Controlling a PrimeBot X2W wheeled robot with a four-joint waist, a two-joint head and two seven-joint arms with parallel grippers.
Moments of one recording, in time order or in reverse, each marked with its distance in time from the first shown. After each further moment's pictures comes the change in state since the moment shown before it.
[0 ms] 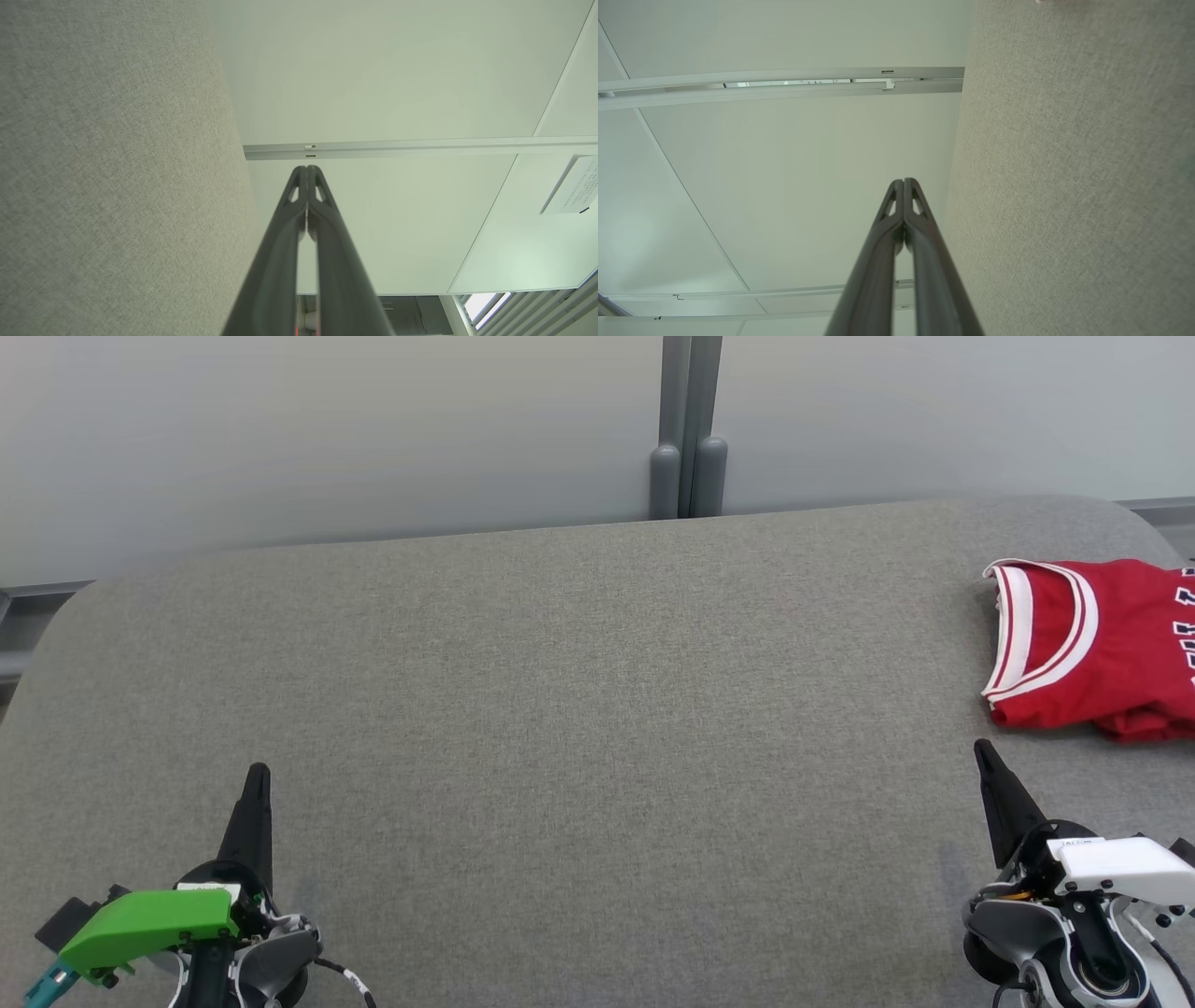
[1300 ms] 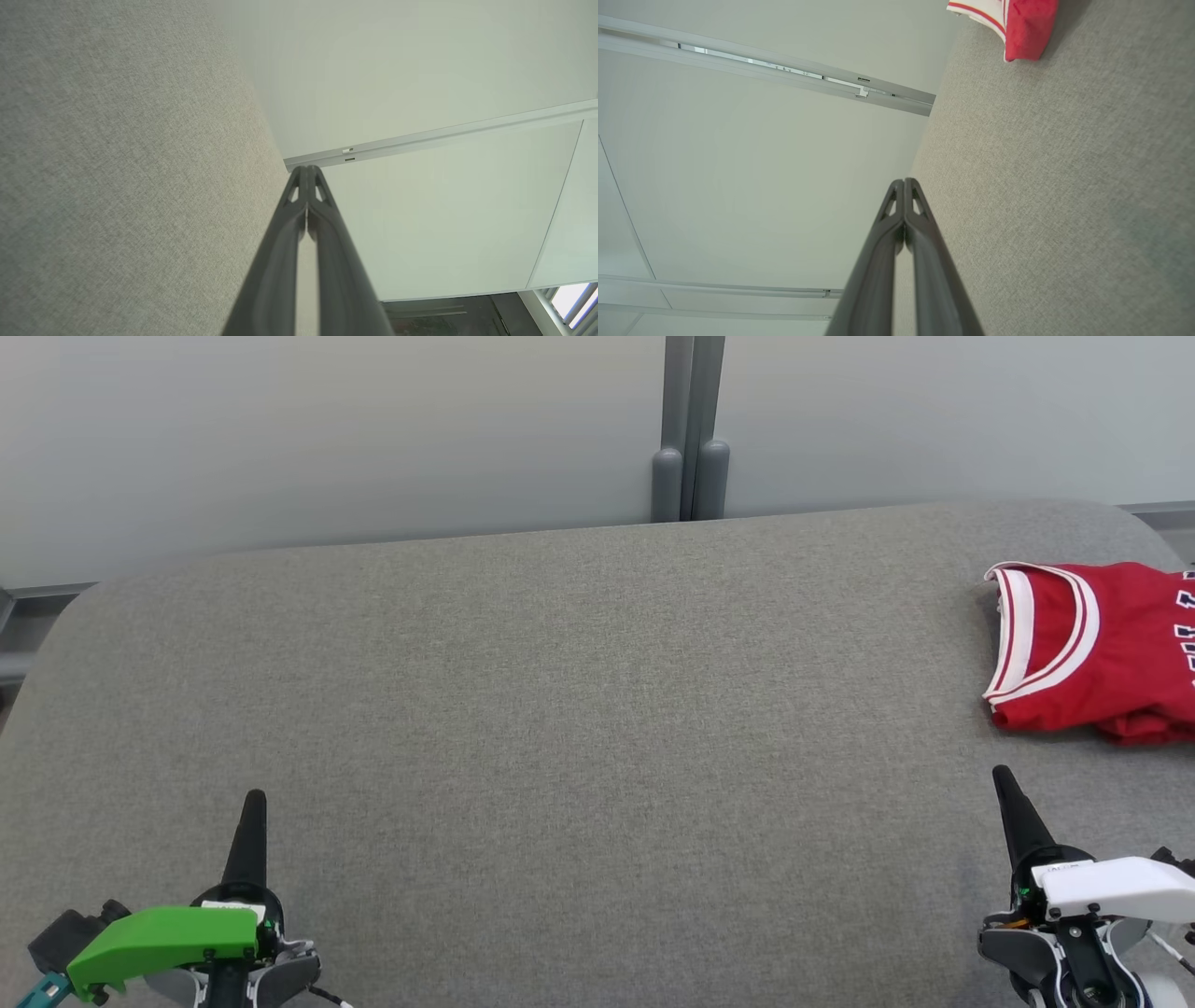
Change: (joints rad) left arm 0.029 0.002 -0.005 0.018 0.222 0.000 -0.059; right arm 0.046 0.004 -0.016 -0.016 -0.277 0.000 -0.065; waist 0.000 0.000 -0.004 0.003
